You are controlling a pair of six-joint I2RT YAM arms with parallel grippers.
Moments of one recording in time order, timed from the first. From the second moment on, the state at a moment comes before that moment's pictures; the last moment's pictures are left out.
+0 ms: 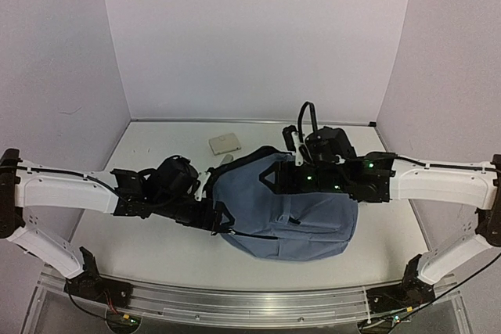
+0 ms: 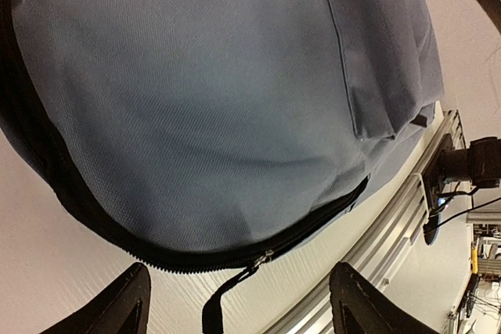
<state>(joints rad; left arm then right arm) -1.03 1.38 0.81 -0.21 0.13 -0.70 1.01 1.42 1.05 -0.19 0.09 0.63</state>
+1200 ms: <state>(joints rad) -1.06 1.40 0.77 -0.24 0.18 -0.68 0.98 1.30 0.98 -0.20 -0.01 0.58</state>
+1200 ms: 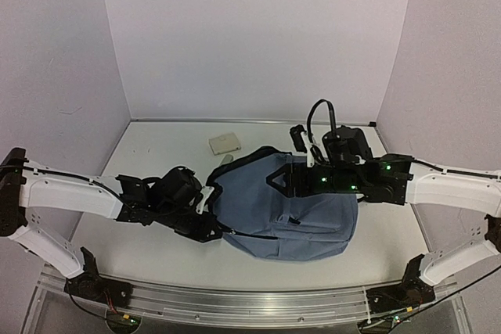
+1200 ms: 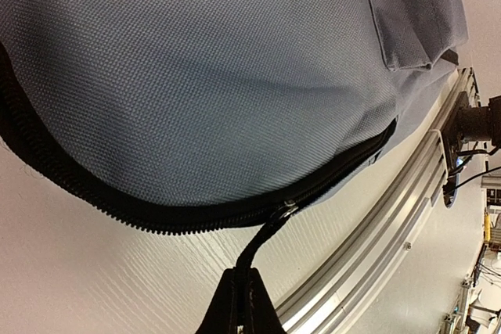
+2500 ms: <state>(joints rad) -0.98 1.35 0.80 -0.30 0.20 -0.71 1.29 1.80 1.10 -0.12 0.28 0.30</state>
